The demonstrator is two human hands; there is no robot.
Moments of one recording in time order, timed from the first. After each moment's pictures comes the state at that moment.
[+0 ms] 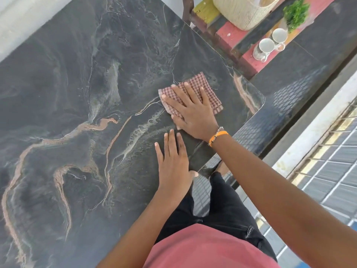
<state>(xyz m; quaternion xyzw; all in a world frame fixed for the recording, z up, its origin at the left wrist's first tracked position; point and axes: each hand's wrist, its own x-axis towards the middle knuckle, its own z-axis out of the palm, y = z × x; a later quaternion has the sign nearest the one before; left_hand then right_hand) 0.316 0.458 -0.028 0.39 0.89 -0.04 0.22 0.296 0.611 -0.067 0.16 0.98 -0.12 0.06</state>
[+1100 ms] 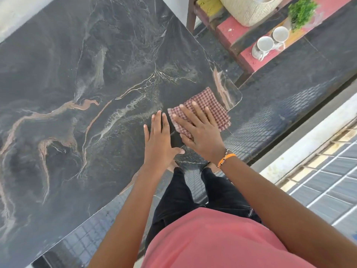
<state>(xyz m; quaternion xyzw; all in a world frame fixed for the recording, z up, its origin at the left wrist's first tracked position) 0.340 0.508 -0.026 0.31 0.92 0.03 0.25 0.416 0.637 -0.074 0.09 0.98 -0.17 -0.02</state>
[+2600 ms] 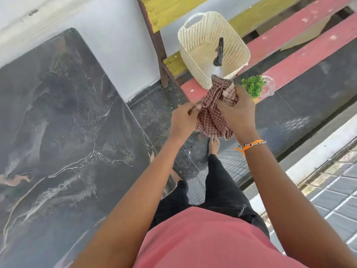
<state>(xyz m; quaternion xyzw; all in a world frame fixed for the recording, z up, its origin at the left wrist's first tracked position) 0.251 0.869 -0.041 0.20 0.85 0.43 0.23 0.331 0.979 -0.001 0.41 0.75 -0.49 -0.19</state>
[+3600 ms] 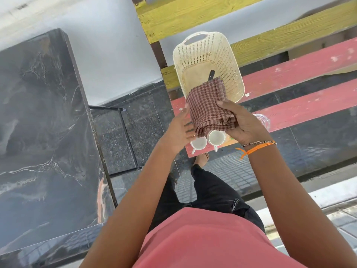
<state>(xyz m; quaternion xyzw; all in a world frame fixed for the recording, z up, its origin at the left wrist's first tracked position) 0.220 1.024 -0.031 -0.30 0.56 0.62 0.47 0.259 1.178 -0.016 0.36 0.30 -0.87 0.15</state>
